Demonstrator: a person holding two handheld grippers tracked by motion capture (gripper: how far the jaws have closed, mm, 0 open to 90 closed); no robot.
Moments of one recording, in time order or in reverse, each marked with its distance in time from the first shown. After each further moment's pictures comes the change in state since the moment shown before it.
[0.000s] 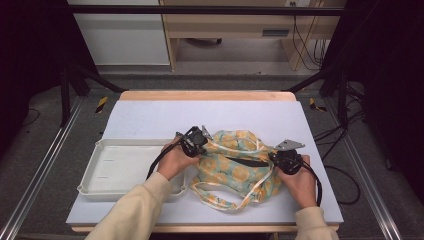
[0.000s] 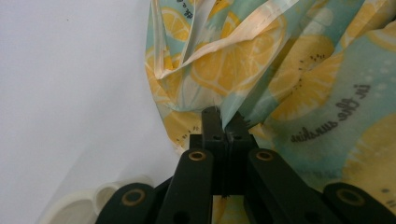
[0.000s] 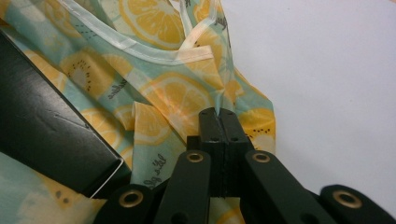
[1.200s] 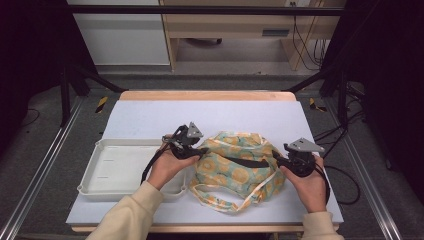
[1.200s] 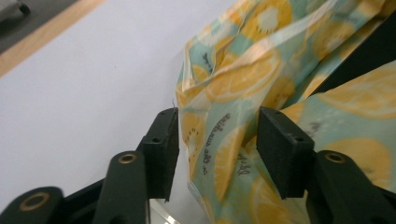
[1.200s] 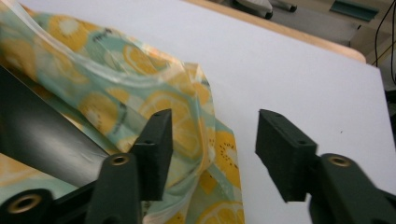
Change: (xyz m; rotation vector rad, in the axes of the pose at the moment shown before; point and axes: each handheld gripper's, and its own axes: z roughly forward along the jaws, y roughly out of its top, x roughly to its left) left arm -0.007 -0.020 -0.045 -0.300 0.041 -0.118; right arm -0.004 0.006 -0.046 -0.181 -0.075 0.093
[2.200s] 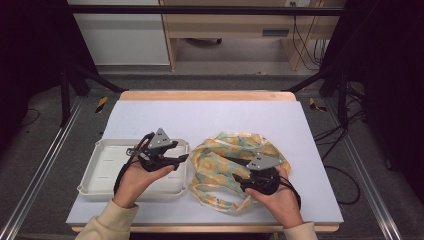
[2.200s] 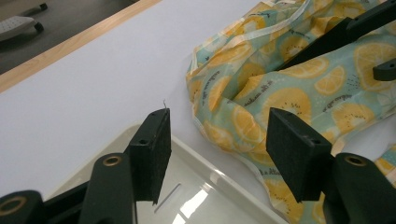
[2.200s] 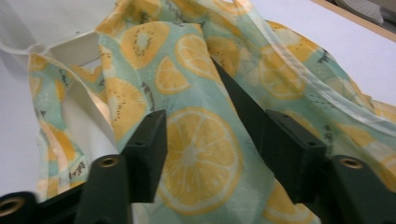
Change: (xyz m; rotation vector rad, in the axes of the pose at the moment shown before) left arm 0.003 -0.038 -0.075 -0.116 -0.013 -0.051; right arm 0.107 0.015 -0.001 0.043 0.300 -0.191
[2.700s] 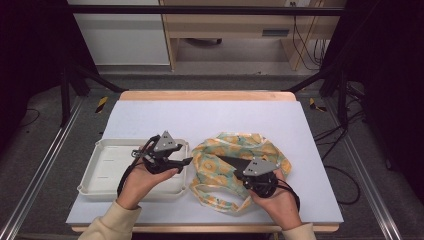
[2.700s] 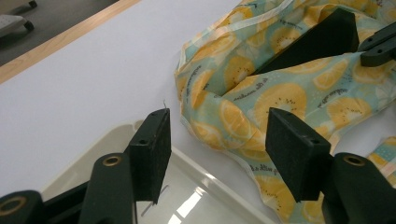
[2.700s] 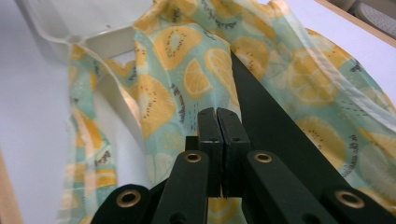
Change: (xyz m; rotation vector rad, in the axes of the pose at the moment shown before) left arm -0.009 0.001 0.007 0.021 -0.018 0.023; right arm 0.011 0.000 -0.005 -0.008 0.058 -0.077
